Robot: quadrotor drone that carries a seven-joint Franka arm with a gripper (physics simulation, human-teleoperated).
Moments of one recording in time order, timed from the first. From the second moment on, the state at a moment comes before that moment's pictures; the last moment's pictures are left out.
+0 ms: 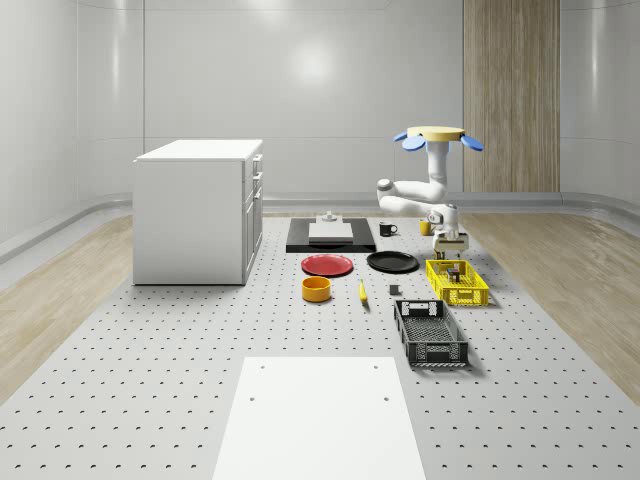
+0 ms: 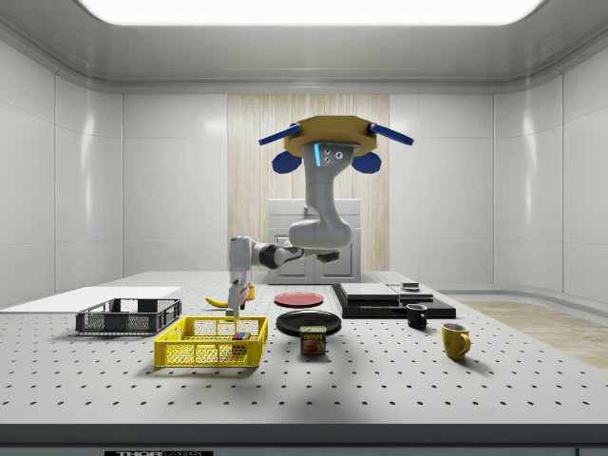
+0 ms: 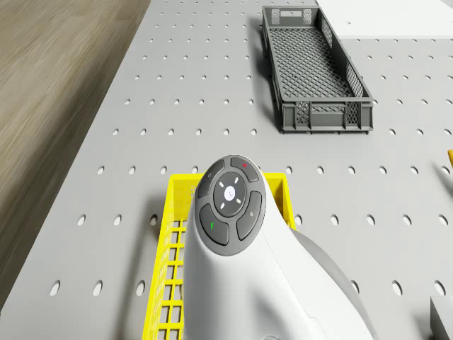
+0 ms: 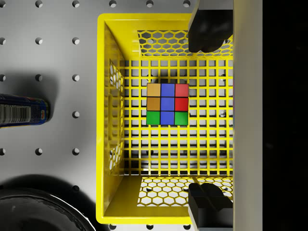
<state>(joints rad) -1.16 -1.51 1.27 -2.85 -1.88 1.60 1.67</state>
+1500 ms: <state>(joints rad) -1.16 -1.53 1.32 -2.86 -1.82 1.60 1.68</state>
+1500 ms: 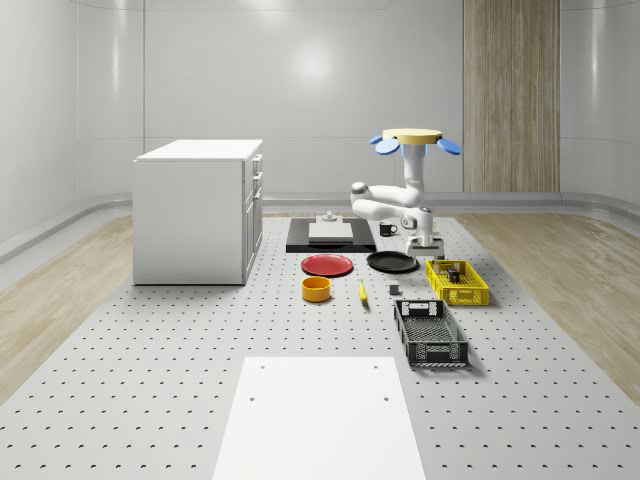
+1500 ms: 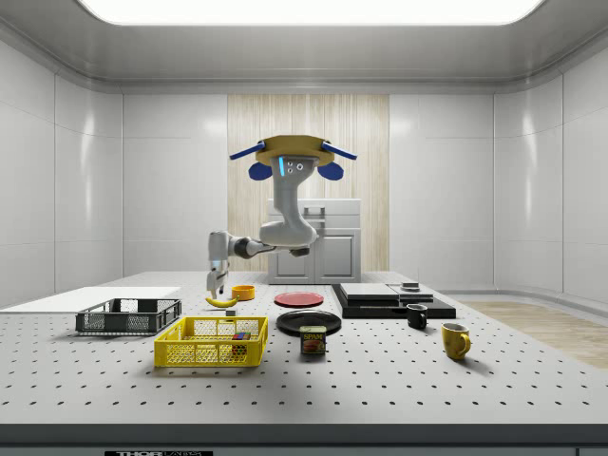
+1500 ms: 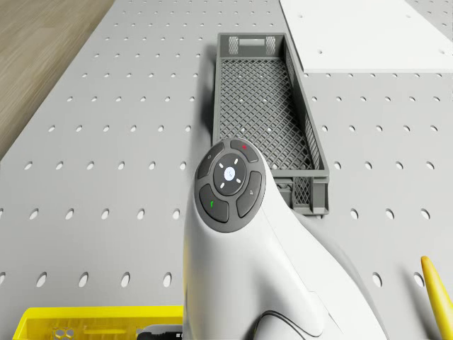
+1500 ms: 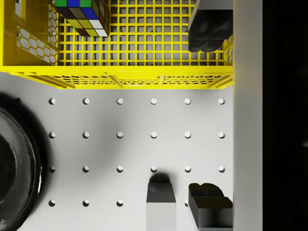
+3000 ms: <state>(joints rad) -1.17 -1.54 1.32 -2.86 -1.81 1.61 1.68</state>
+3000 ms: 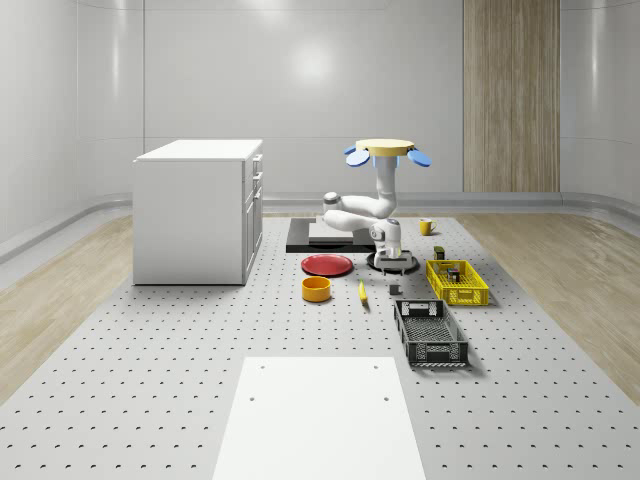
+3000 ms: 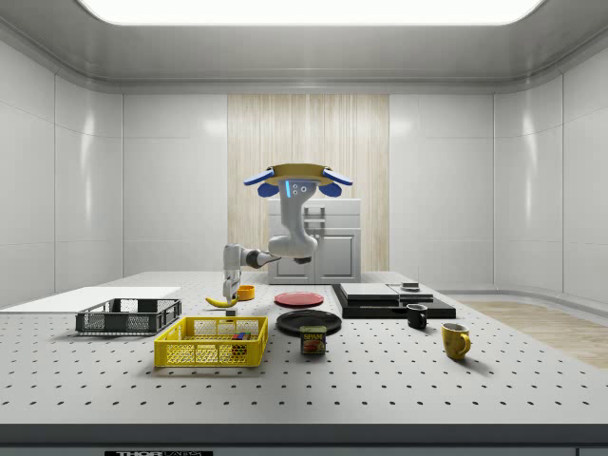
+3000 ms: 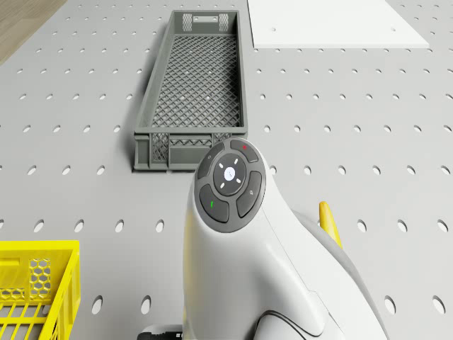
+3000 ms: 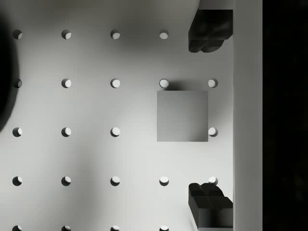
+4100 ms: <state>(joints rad) -1.22 -1.53 1.14 -2.80 -1.99 1.67 1.70</state>
